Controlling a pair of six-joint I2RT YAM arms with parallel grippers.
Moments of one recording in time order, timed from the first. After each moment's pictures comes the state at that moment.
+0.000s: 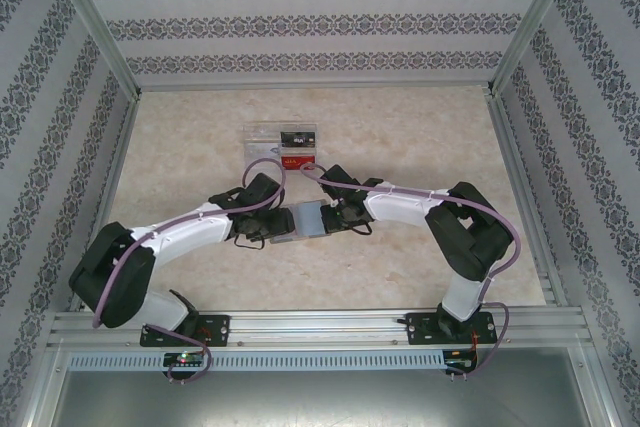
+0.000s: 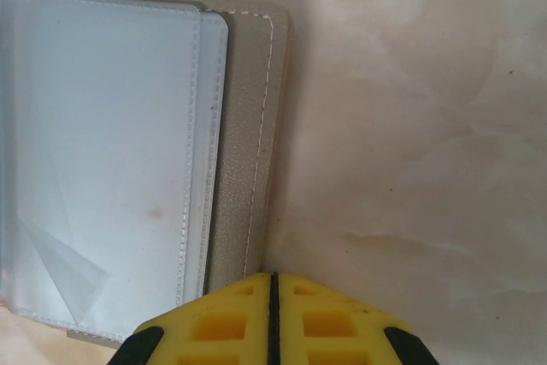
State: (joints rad) left arm -0.62 1.45 0.78 -0.47 0.06 -0.85; right arm 0.74 1.78 1.01 -0.45 -0.08 0.51
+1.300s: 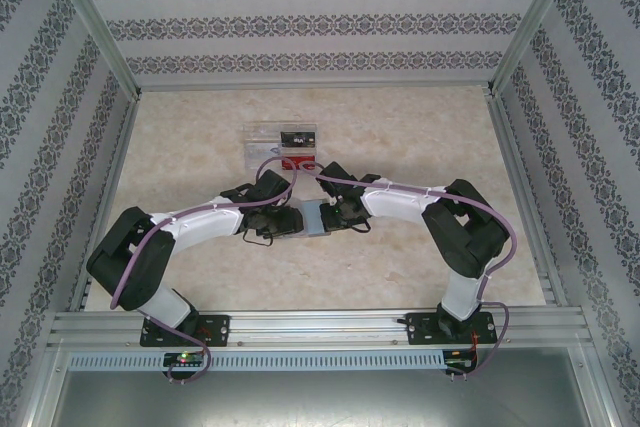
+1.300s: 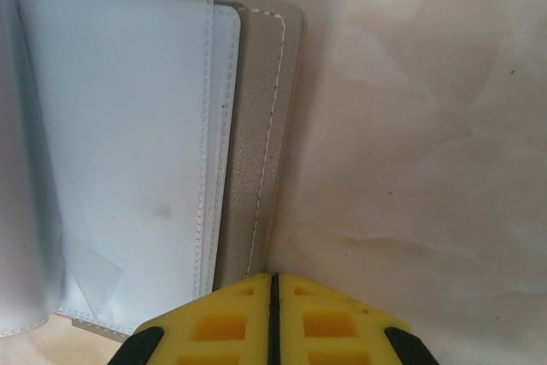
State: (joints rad) left arm -0.62 1.55 0.82 -0.38 0.17 -0.79; right arm 0.73 1.81 1.06 -0.50 -0.09 0.52
